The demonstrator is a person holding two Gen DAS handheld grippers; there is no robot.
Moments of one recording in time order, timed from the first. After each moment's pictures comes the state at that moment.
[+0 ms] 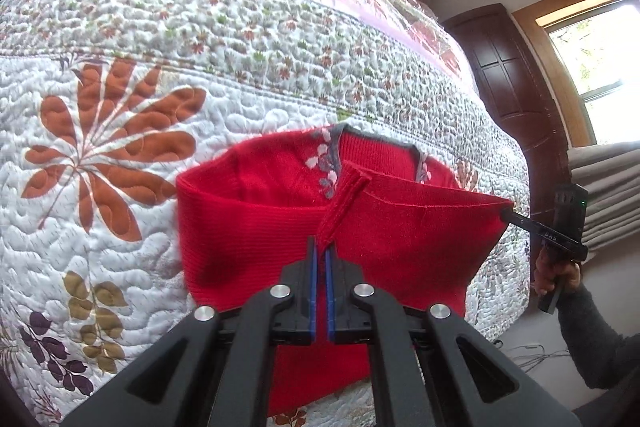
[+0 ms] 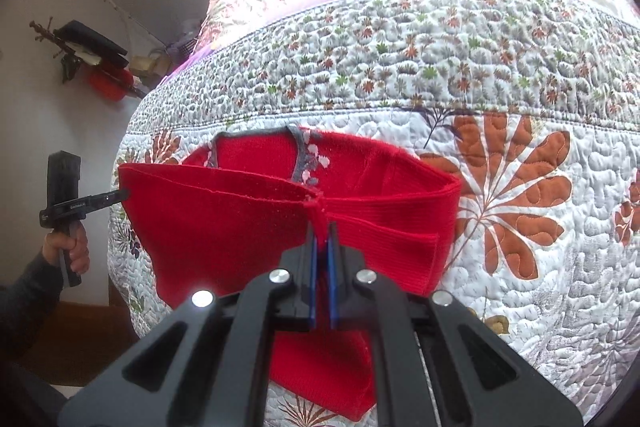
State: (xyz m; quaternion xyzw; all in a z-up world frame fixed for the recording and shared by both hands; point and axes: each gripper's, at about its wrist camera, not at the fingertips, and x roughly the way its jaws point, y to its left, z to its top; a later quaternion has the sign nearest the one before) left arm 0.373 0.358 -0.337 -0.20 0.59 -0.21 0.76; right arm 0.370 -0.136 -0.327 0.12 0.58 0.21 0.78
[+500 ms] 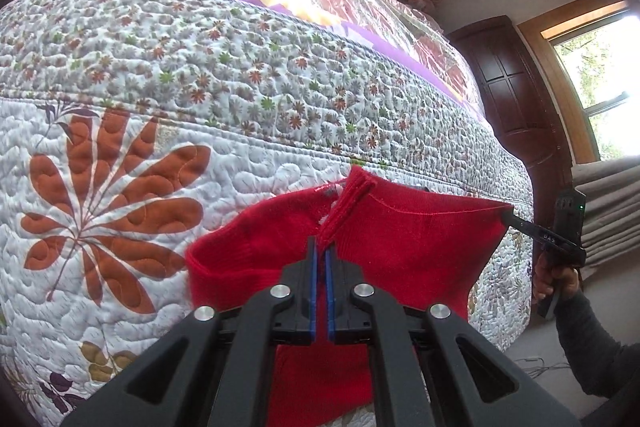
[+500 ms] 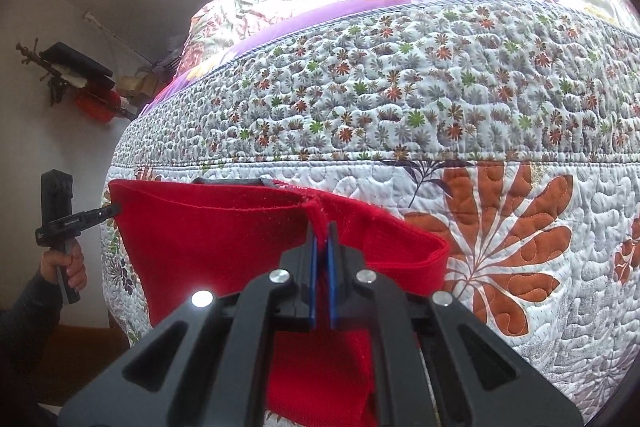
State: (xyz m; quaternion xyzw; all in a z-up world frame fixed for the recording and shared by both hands) left arm 0.427 0.363 -0.347 -0.21 0.58 -0.20 0.76; right arm 0.424 -0.144 -0.338 0.13 0.58 0.18 0.79
